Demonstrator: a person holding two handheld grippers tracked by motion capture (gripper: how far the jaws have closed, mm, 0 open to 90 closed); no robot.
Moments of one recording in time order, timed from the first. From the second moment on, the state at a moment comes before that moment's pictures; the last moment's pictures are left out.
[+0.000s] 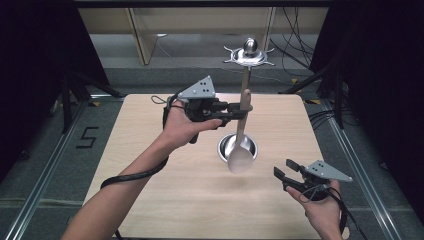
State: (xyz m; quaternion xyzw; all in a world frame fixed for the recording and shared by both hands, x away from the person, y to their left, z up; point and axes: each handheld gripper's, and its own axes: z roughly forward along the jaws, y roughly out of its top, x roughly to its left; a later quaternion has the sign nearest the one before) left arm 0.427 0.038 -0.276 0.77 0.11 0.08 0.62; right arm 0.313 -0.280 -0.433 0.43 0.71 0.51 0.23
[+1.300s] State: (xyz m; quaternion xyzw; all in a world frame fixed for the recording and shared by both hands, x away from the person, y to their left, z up) left arm 0.440 0.029 -0.254 0.77 0.12 0.07 0.62; right arm 0.314 -0.281 -0.436 0.43 0.71 0.51 0.23
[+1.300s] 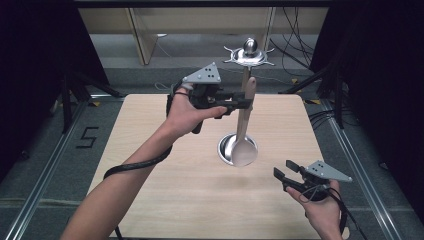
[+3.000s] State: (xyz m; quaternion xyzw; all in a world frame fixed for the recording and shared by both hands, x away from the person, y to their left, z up) left arm 0.452 0.040 -0.251 0.74 0.15 0.03 0.66; right arm 0.313 -0.280 -0.438 0.43 0.71 0.50 0.22
